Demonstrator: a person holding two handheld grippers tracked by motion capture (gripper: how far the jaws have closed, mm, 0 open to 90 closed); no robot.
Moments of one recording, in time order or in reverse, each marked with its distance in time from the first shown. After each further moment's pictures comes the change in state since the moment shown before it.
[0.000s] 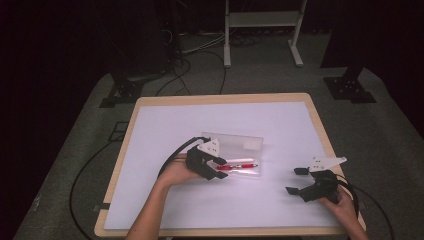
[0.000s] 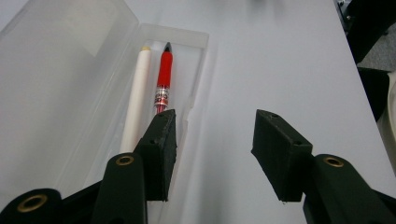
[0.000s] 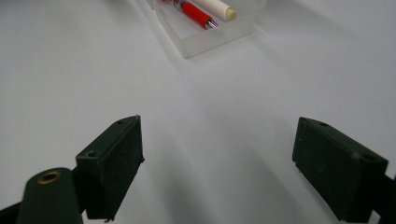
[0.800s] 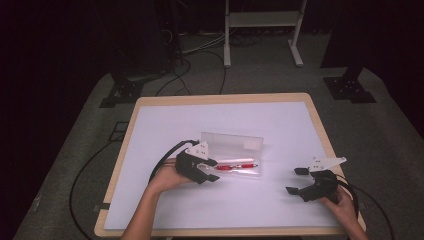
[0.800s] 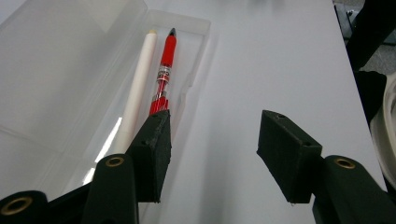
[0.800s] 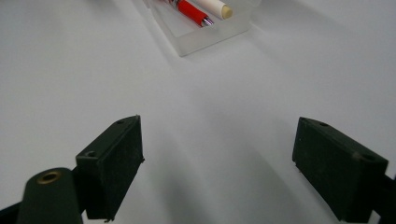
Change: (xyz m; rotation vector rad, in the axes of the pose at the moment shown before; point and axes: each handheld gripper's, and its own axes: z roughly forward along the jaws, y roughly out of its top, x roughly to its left) left arm -0.013 -0.020 -0.020 -0.034 0.041 -0.047; right arm 0.000 -0.001 0.000 0.005 -0.013 0.006
